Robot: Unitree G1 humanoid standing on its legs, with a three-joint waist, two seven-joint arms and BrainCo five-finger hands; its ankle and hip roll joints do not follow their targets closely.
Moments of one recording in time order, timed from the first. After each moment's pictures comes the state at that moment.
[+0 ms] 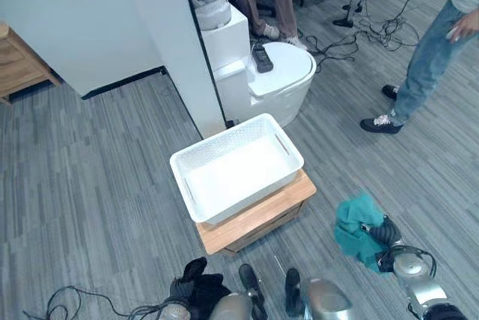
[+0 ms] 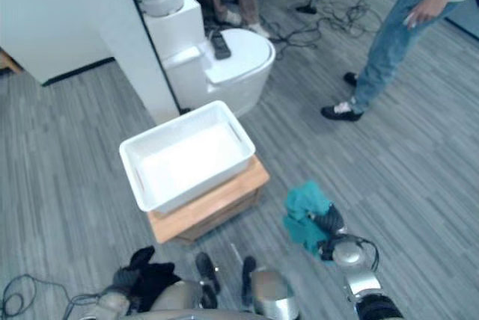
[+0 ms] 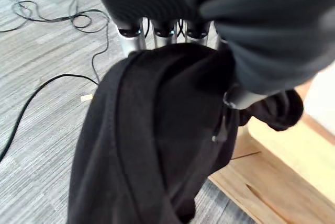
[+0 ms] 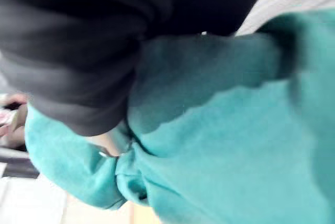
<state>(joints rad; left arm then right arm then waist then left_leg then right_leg) -0.02 0.26 -0.17 1.17 0.09 -0.06 0.19 0.05 -0.49 0.16 0.38 0.08 -0.07 -0.12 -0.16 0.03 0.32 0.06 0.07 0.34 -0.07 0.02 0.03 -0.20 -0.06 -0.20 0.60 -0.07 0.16</state>
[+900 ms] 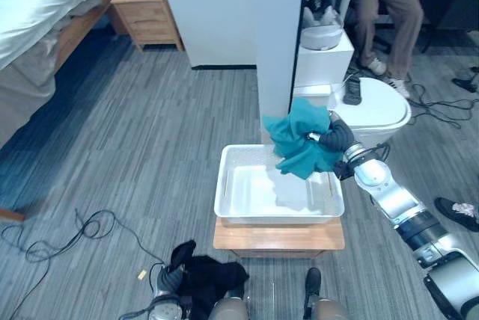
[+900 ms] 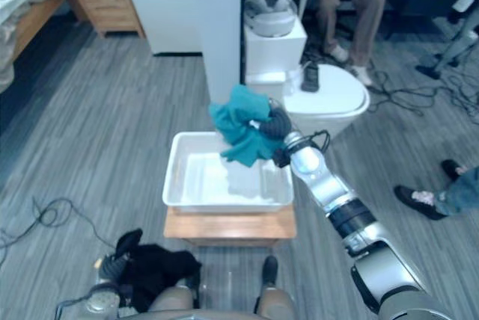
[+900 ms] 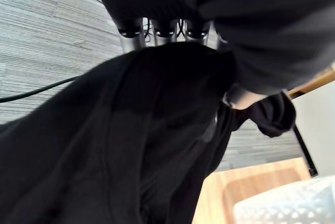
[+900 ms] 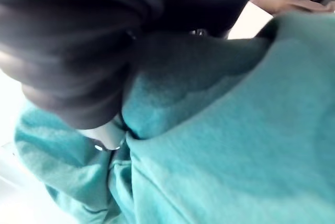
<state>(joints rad) 0.16 0.28 -0.12 0.69 -0.11 -0.13 0.25 -0.57 -0.53 0.45 0.34 0.04 -0.15 -0.11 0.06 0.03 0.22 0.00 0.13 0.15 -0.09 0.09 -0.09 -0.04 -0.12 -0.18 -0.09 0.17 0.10</state>
